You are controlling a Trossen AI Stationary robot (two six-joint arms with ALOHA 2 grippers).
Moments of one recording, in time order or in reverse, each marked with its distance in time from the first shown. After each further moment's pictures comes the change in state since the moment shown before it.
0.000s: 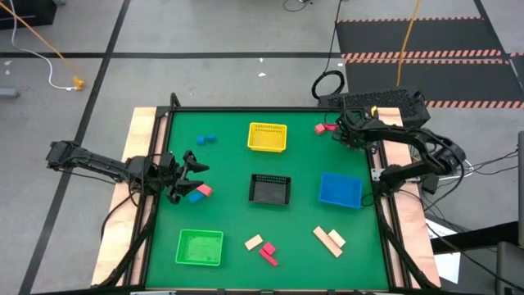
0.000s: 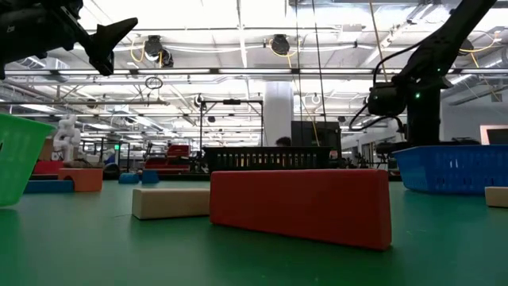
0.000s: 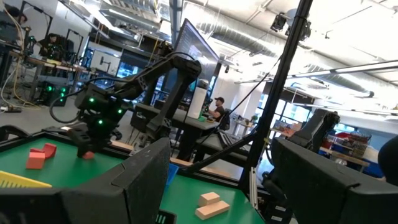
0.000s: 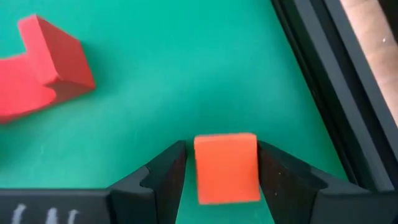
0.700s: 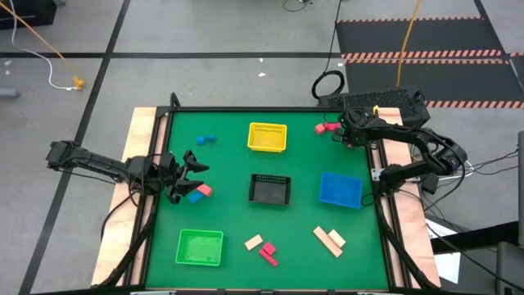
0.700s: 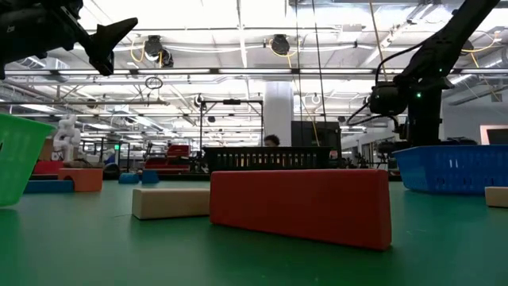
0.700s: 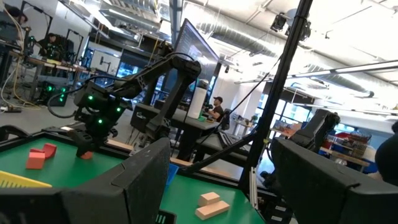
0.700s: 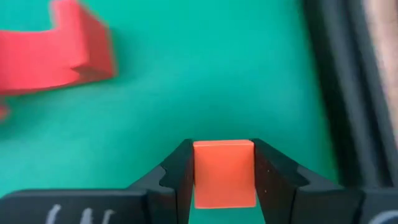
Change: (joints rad) left arm 0.000 0.000 0.000 0.000 0.000 0.000; right arm 0.007 -0.048 -0.002 0.022 -0.077 -0.187
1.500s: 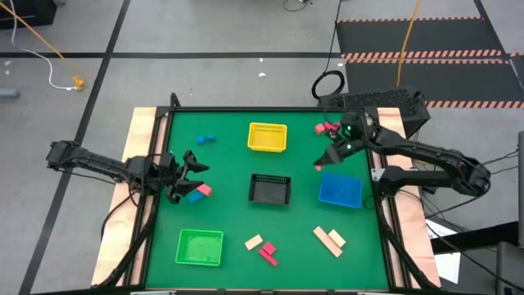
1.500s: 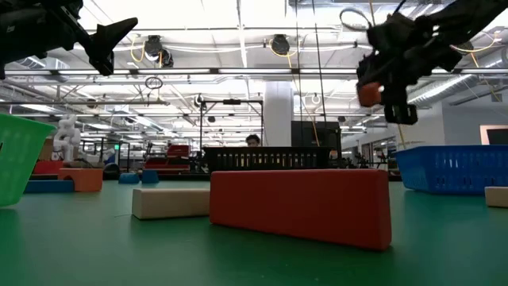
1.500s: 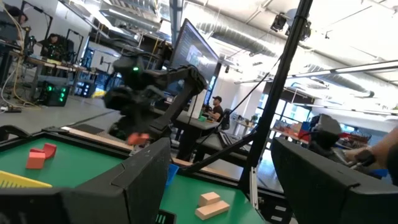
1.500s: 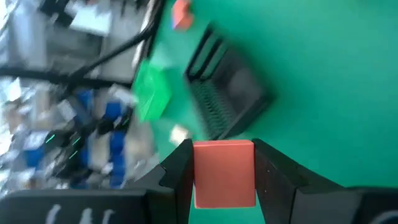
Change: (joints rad) left arm 0.000 0.000 0.000 0.000 0.000 0.000; right arm 0.329 -0.371 0.001 0.213 -1.027 -0.121
